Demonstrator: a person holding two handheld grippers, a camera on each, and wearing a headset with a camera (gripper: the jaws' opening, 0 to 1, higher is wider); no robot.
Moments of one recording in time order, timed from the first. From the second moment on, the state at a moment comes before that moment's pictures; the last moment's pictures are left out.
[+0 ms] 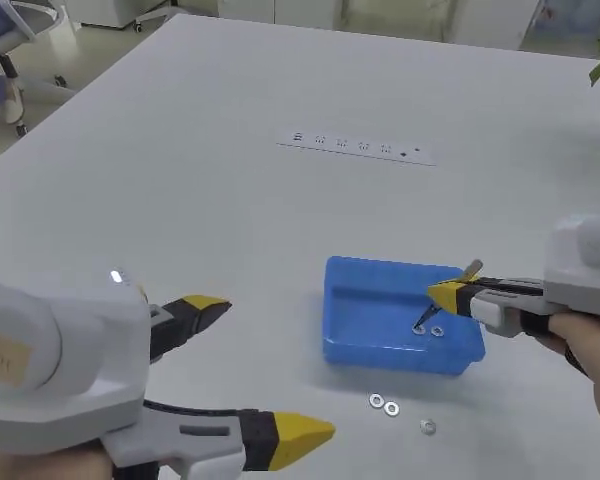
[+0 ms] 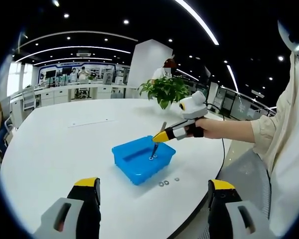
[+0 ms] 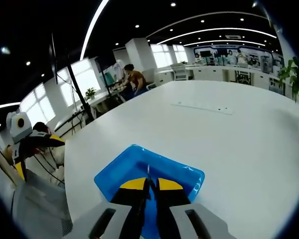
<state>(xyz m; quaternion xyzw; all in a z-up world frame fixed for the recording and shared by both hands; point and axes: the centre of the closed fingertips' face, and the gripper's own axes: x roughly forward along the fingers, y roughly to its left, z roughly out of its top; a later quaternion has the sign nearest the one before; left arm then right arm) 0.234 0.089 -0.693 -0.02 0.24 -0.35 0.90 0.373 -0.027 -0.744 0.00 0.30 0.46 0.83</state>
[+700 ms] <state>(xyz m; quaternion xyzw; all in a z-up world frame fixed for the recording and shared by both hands) 0.233 0.079 -0.695 -0.01 0.24 -0.37 0.90 0.297 -0.031 -0.730 0.11 0.31 0.50 0.80</state>
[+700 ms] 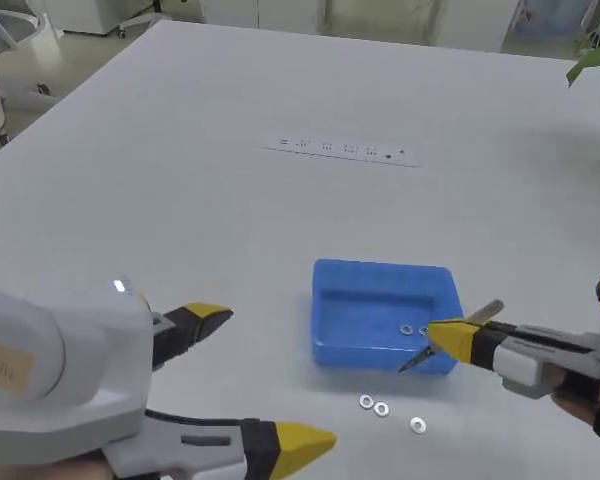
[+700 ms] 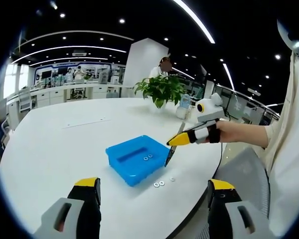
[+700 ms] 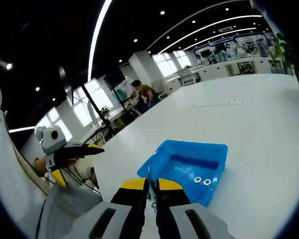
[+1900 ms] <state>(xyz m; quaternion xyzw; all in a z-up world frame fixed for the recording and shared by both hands) 0.229 0.071 -0.696 -0.01 0.25 -0.38 0.89 0.257 -0.023 -0.775 -0.13 0.31 0.55 0.76</state>
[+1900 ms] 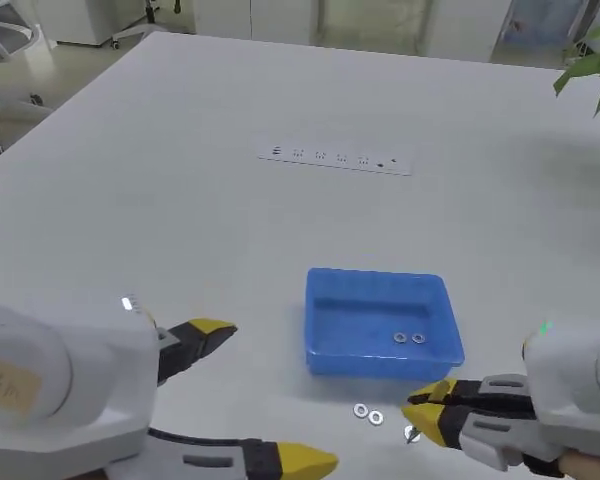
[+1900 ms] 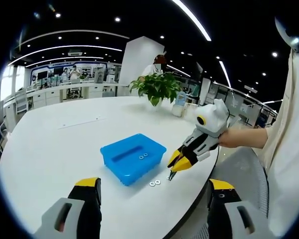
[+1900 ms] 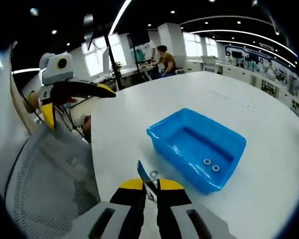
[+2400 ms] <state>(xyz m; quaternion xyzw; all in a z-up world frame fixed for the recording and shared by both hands) 0.228 0.075 -0.696 -0.01 0.25 -0.38 0.89 0.264 -0.032 -0.775 -0.11 0.30 0.51 0.80</state>
